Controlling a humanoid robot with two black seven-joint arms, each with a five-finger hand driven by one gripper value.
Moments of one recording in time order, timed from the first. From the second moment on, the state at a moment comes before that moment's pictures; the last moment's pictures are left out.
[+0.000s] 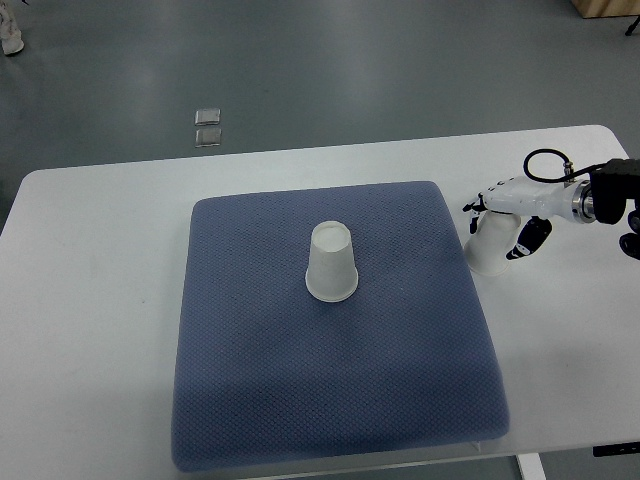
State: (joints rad) left arm -0.02 0.00 -0.04 -0.18 0.05 0.09 -0.05; right arm 1.08 -0.63 -0.16 0.89 -1.48 0.00 0.37
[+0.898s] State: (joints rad) left arm -0.02 0.00 -0.04 -0.18 0.05 0.09 -0.05; right arm 1.09 -0.59 -0.16 0.84 -1.47 0.00 0.38
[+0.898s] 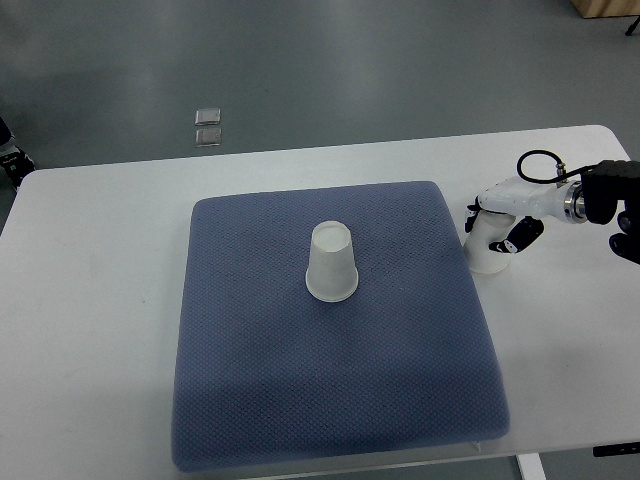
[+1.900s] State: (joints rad) left arm -0.02 0.00 -0.04 -0.18 0.05 0.09 -0.05; right arm 1.50 -0.59 -0.15 1.13 -1.41 0.23 0.43
